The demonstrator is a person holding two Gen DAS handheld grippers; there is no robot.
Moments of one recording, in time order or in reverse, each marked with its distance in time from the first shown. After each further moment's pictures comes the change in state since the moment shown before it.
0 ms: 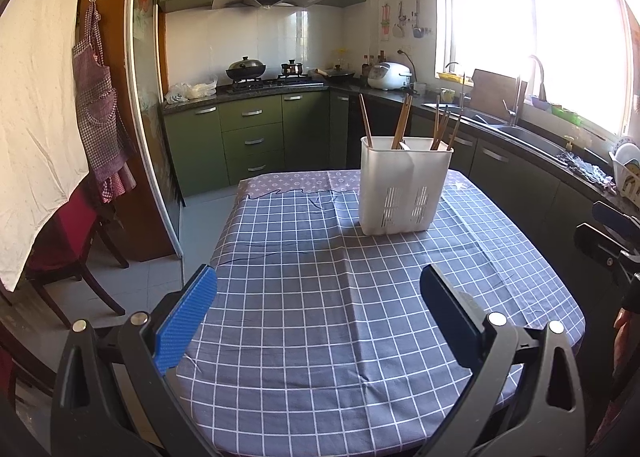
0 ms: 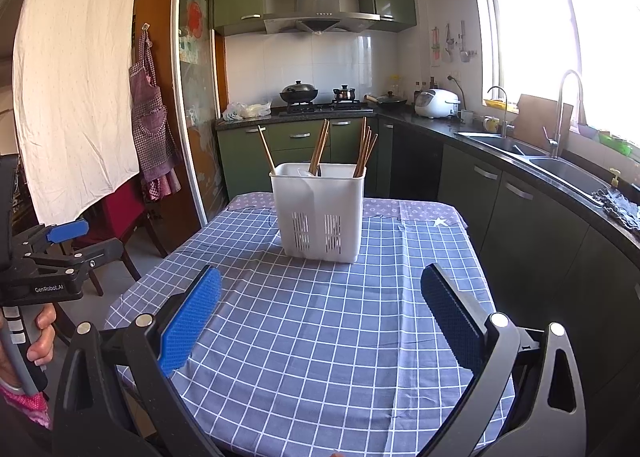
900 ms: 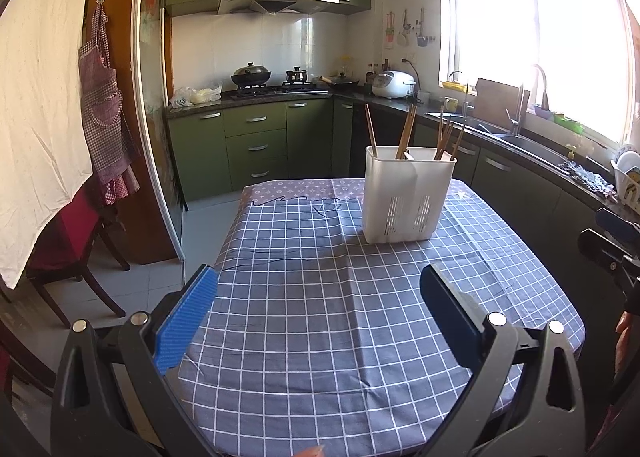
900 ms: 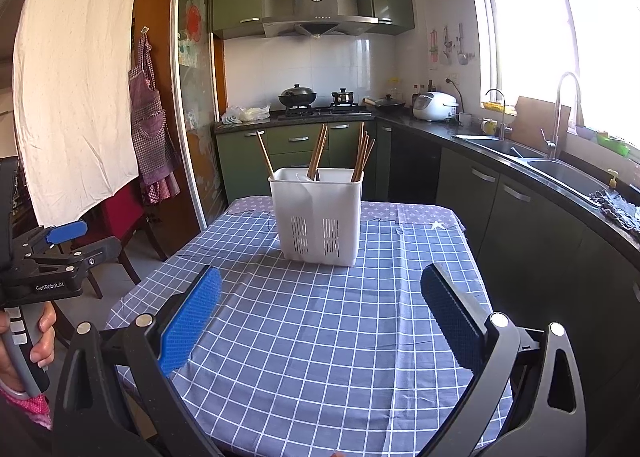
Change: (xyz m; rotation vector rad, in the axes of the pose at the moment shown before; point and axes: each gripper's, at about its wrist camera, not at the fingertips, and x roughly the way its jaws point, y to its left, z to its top) left arm -0.004 0.004 0.001 -0.021 -0.029 0.003; right arm -0.004 0.001 0.005 0.002 -0.009 -0.006
